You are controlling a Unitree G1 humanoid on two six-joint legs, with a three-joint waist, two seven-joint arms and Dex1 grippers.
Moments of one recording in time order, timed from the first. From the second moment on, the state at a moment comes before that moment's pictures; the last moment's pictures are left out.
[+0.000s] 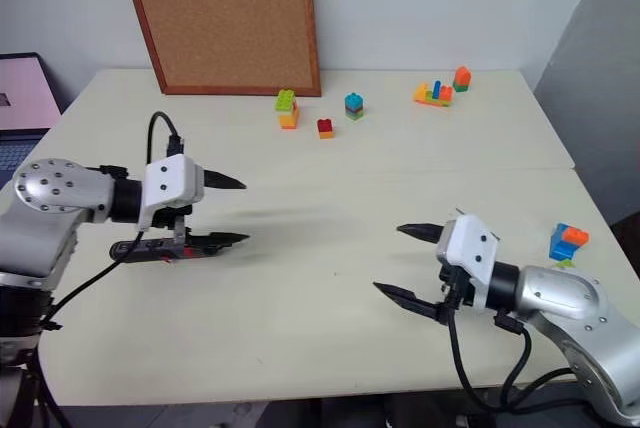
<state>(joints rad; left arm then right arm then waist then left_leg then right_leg) -0.54 1.06 -0.07 0.05 -0.20 0.19 -1.29 -0.08 -0.78 -0.02 -0.75 0.59 0.59 0.76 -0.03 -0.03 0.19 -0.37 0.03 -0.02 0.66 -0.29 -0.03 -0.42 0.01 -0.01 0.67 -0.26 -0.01</state>
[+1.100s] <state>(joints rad) -0.71 1.03 -0.31 0.49 0.18 -0.01 -1.46 -0.18 -0.62 0.27 -0.66 0.44 0.54 0.78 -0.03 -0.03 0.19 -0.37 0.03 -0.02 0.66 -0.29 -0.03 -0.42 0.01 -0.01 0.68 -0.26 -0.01</state>
